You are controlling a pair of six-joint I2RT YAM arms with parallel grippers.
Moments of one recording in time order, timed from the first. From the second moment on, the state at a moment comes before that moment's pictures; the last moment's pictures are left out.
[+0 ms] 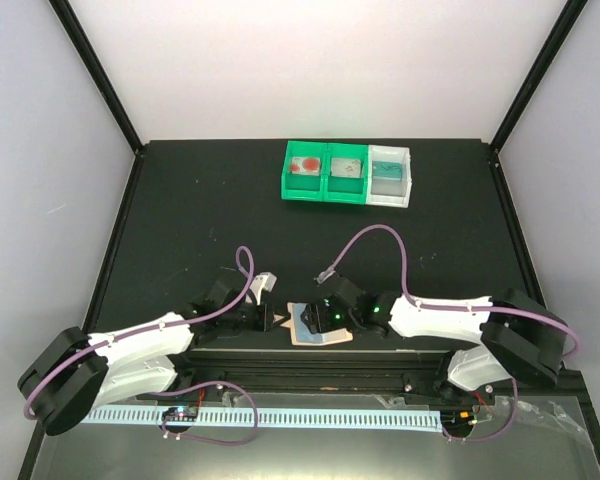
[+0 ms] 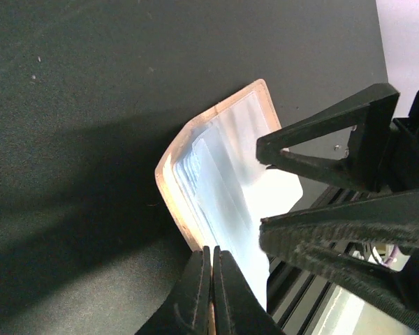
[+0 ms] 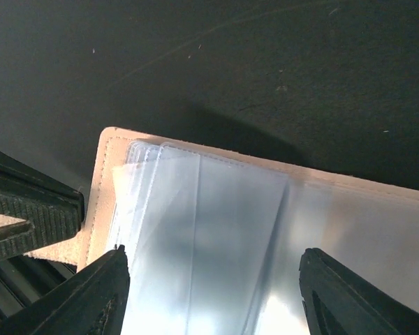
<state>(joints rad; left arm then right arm) -0.75 1.05 0.25 0.10 0.43 -0.77 1.08 1.39 0.61 -0.12 -0.01 0.79</state>
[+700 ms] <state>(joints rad) -0.75 1.05 0.25 0.10 0.43 -0.77 1.12 1.49 0.66 -0.18 0.06 0.82</state>
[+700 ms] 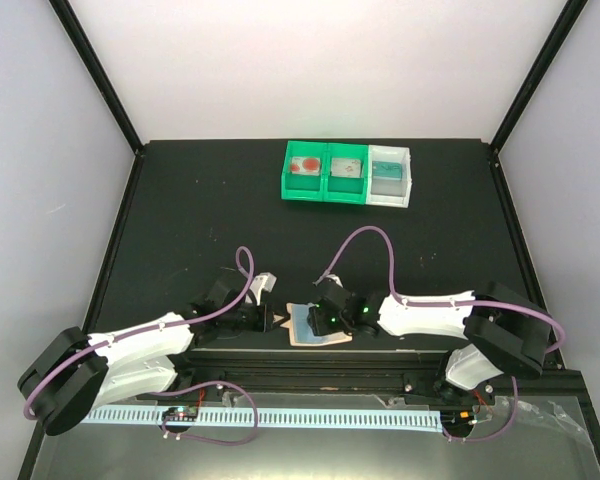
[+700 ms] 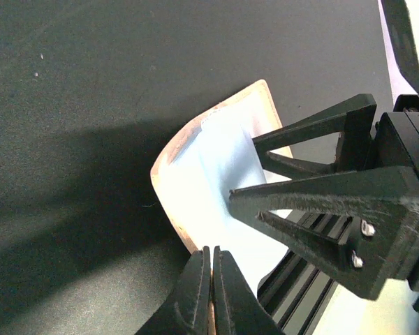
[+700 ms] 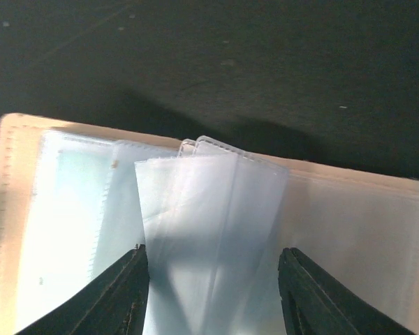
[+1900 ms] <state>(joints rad) -0.75 1.02 0.25 0.10 0.43 -0.77 1.17 1.39 0.68 -0.16 0.07 0.79</state>
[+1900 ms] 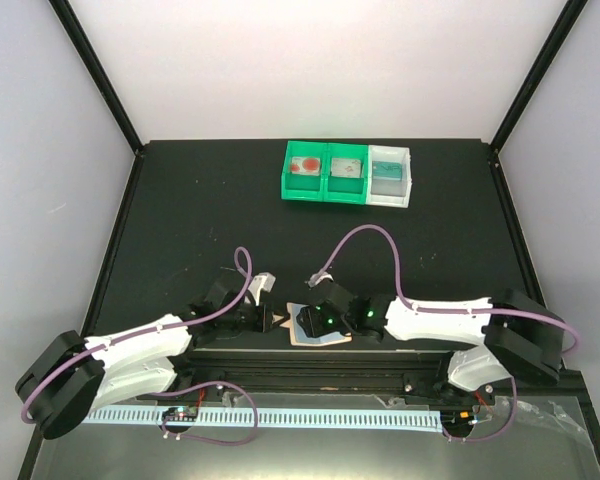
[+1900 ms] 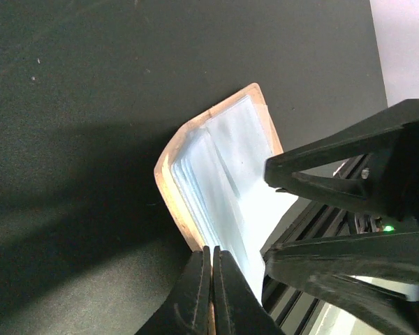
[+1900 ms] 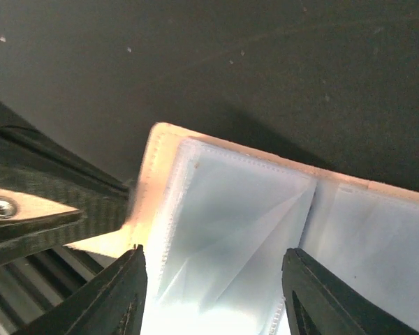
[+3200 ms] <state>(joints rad) -0.75 0.99 0.24 0.07 0.42 -0.77 1.17 1.44 0.72 -0.44 0.28 0.82</state>
